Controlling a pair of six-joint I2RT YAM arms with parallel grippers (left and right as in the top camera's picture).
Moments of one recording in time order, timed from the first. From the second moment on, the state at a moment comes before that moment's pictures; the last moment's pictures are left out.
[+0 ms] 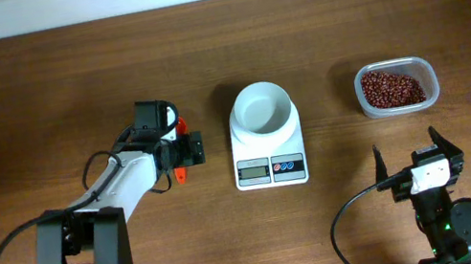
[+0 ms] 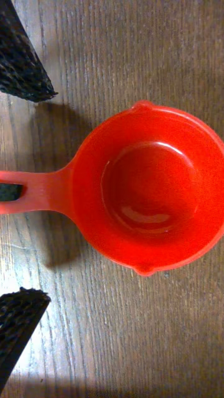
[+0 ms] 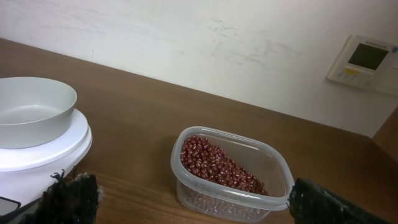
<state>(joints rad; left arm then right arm) -0.17 1.76 0.93 -0.33 0.02 -0.14 -0.04 0.02 0.01 -0.06 -0.11 -0.24</state>
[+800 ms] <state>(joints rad) -0.17 1.81 0.94 -0.24 -0.01 -0.13 -0.04 0.02 0.01 -0.06 -0.11 -0.24</state>
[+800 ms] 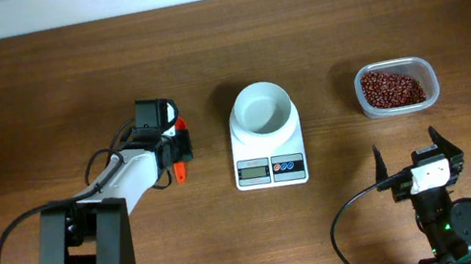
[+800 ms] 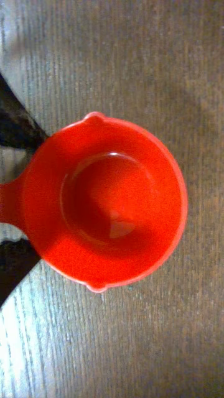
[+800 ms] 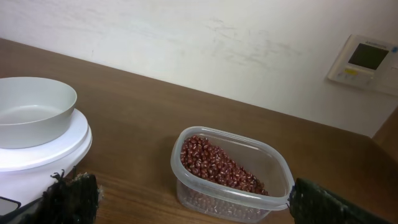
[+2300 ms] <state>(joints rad) 0.03 1.54 1.25 -0.49 0.69 -1.12 -0.04 0.02 0.01 -0.05 -0.20 -0.16</state>
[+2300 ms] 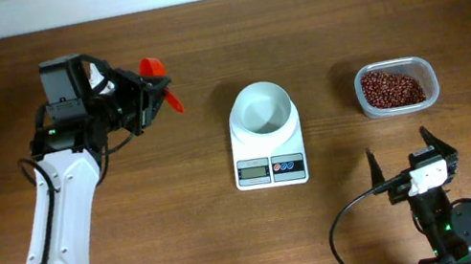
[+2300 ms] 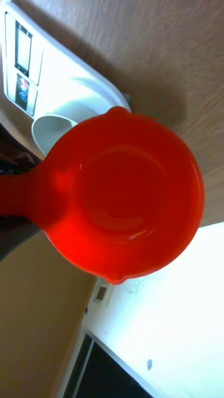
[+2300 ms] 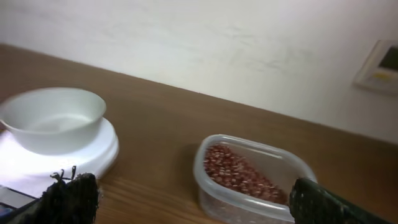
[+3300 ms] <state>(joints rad) -0.01 1.54 1.25 -0.49 0.79 -1.47 0.05 1.40 1.26 -0.57 -0.86 0.35</state>
